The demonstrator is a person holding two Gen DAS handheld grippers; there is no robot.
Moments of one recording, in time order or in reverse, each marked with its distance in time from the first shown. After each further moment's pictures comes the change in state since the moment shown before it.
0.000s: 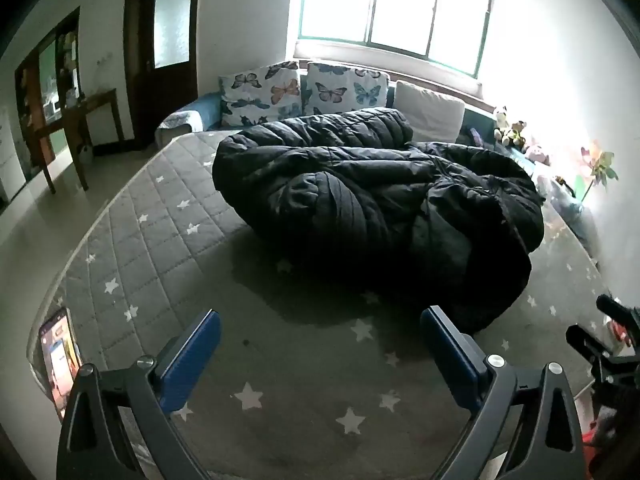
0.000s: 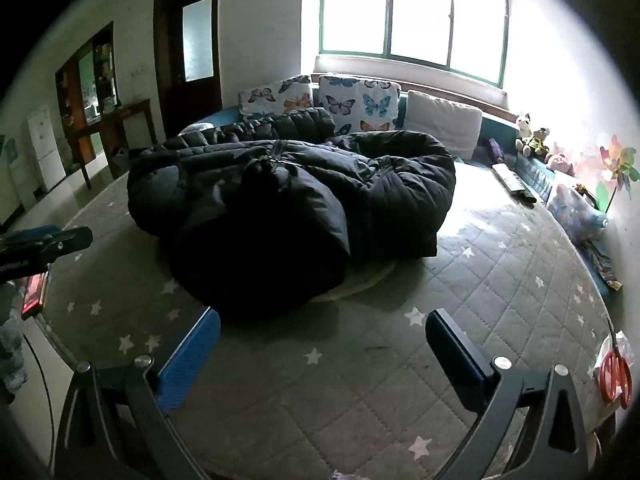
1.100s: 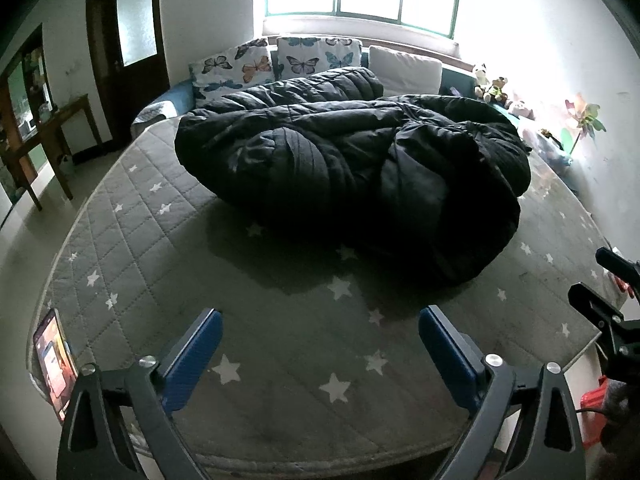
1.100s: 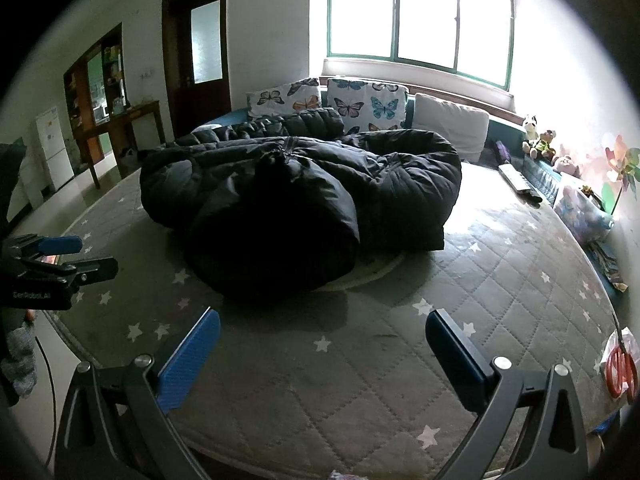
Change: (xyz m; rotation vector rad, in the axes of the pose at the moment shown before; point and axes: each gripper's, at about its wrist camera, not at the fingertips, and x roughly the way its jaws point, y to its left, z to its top) left arm 0.017 -0.019 -0.018 0.075 0.132 -0.077; right arm 0.000 0.000 -0.012 -0.005 -0.019 0.036
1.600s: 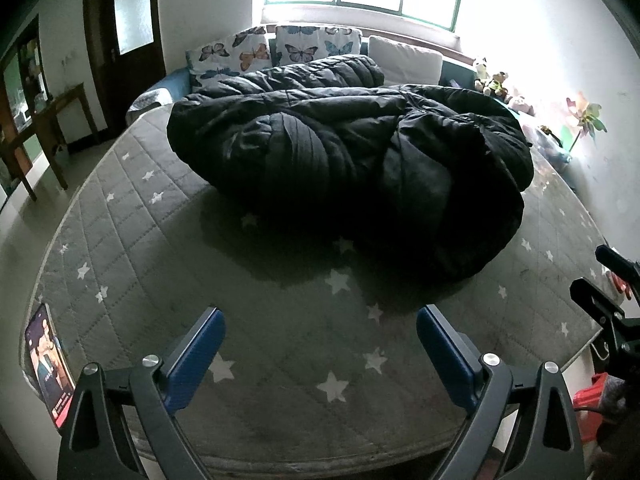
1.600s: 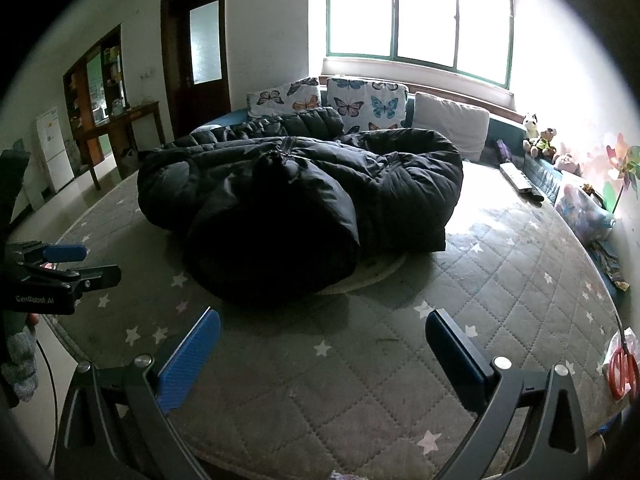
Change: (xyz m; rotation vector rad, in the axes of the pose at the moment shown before) left arm 0.014 0.003 0.002 -0.020 0.046 -0.022; right arm 0.003 -0.003 0.002 0.008 0.000 0.003
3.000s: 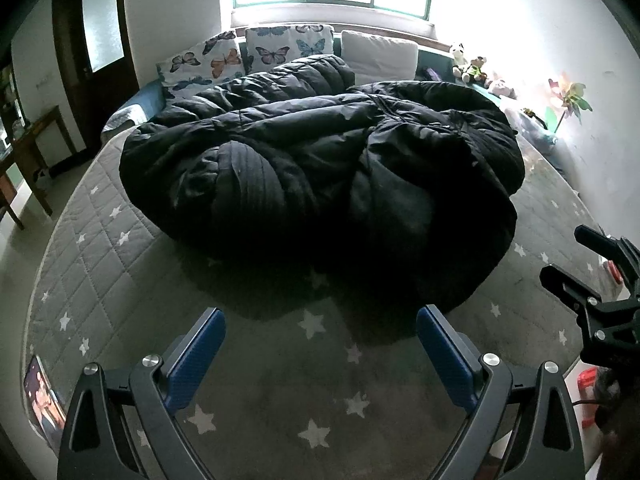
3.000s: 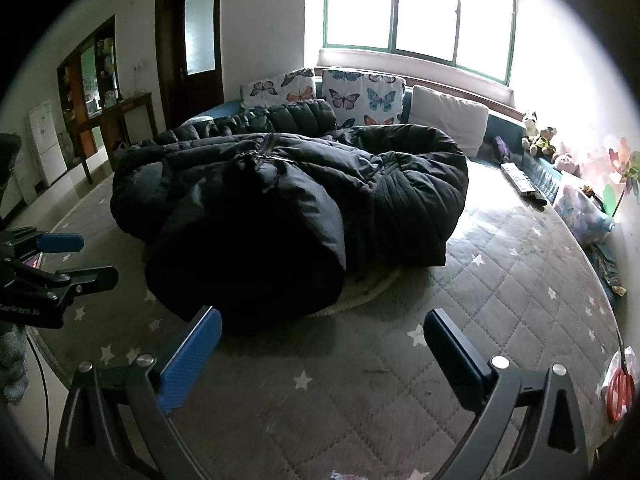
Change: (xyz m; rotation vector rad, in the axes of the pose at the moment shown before) left arm 0.027 -0.026 0.040 0.093 0.006 -0.036; right arm 0.032 -0.010 0.018 -0.021 0.036 -0.029
